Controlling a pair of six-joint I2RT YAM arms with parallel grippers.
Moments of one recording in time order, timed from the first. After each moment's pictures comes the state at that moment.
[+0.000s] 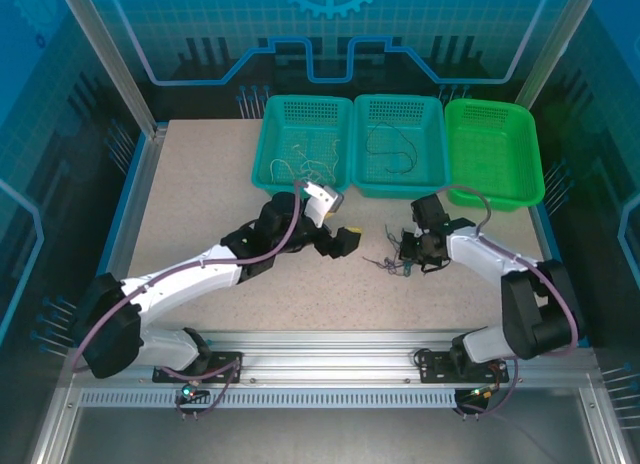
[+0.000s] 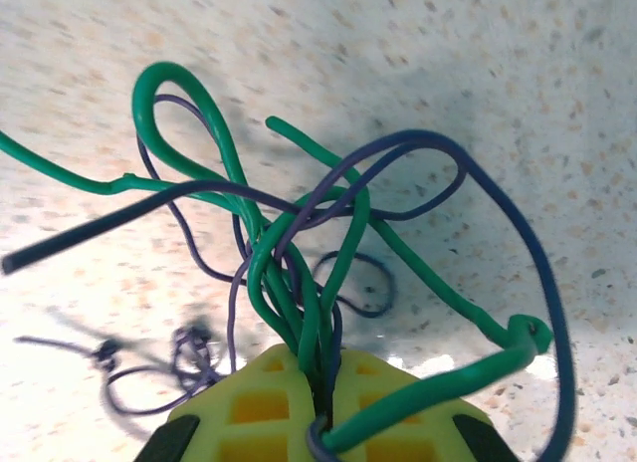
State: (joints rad) left arm -0.76 1.34 0.88 0.09 0.19 -0.19; right arm 0.28 1.39 0.76 -0.56 -0.08 0.50
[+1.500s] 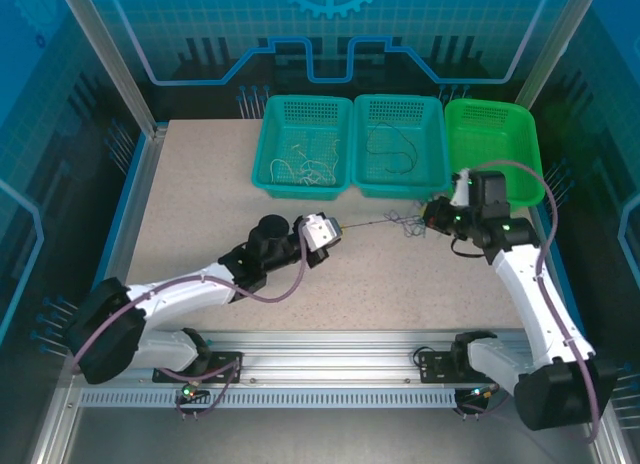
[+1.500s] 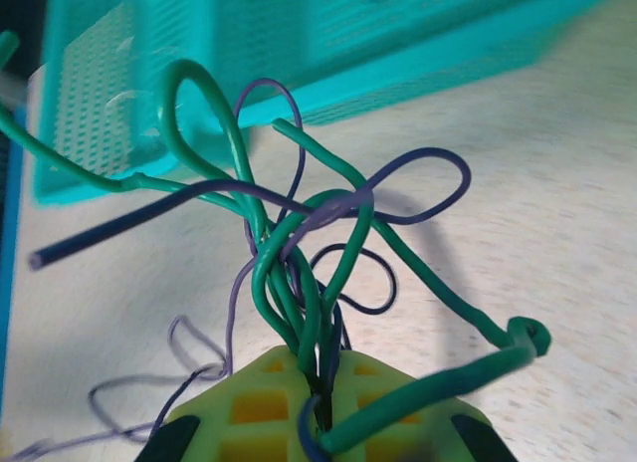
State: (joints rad) left arm -0.76 1.27 0.62 0.45 0.16 0.31; right arm 0.03 1.03 0.94 -0.73 -0.31 0.52
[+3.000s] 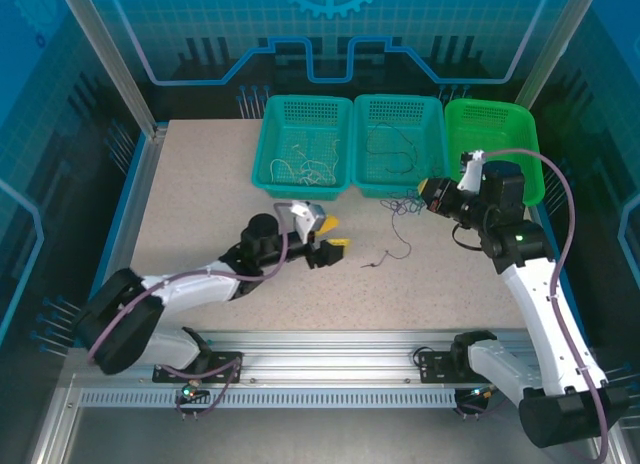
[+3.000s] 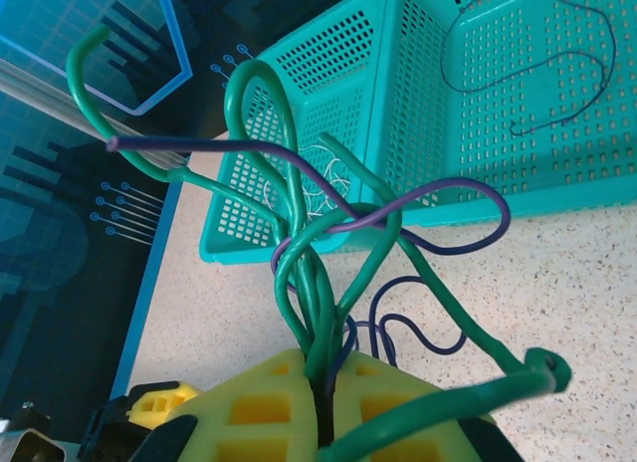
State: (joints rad) left arm -0.70 1.40 0.59 0.72 0.45 -0.19; right arm 0.13 0.95 1.06 -0.59 -0.35 0.60
